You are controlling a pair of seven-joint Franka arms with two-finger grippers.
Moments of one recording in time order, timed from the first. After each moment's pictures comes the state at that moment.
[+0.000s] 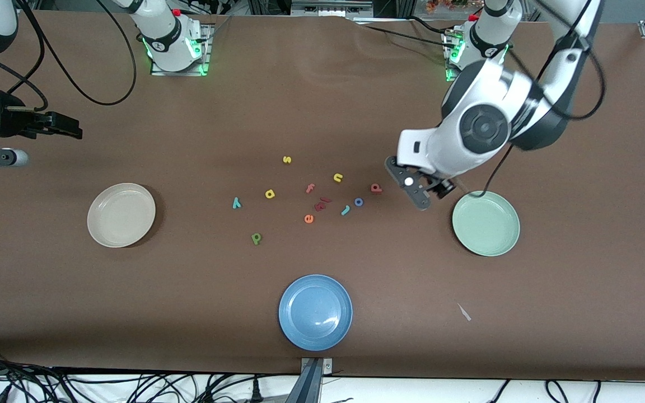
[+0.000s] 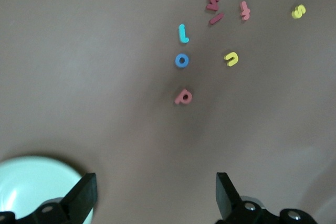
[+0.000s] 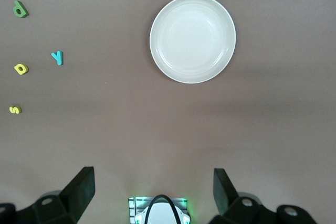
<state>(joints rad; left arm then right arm) -0.30 0.42 -0.17 -1.58 -0.07 1.81 0.53 0.12 0.09 -0.13 -1.59 0.00 1.45 -0.02</state>
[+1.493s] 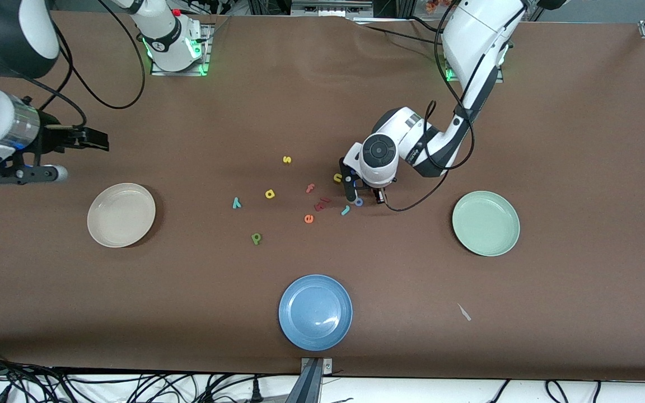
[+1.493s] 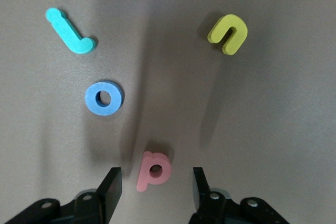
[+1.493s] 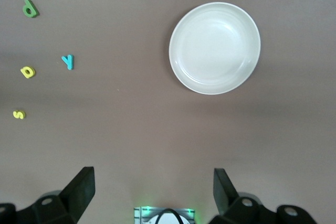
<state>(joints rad) -0.46 0.65 -0.19 -1.78 0.13 2.23 0.64 0.20 0.16 -0.12 -1.60 0.00 1.52 0.04</state>
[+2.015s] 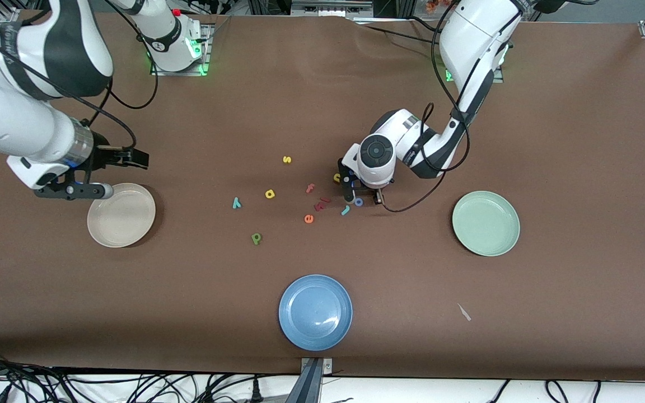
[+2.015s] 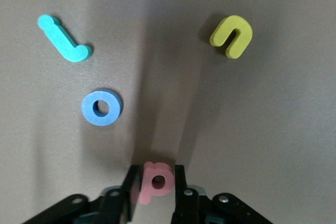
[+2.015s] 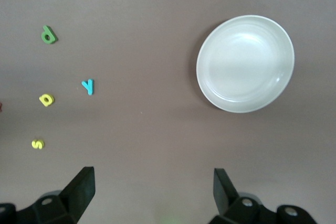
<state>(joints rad) -0.47 0.66 -0.19 -1.78 0.16 2.25 0.64 0.28 0.20 -0.12 -1.67 0.04 1.69 0.18</state>
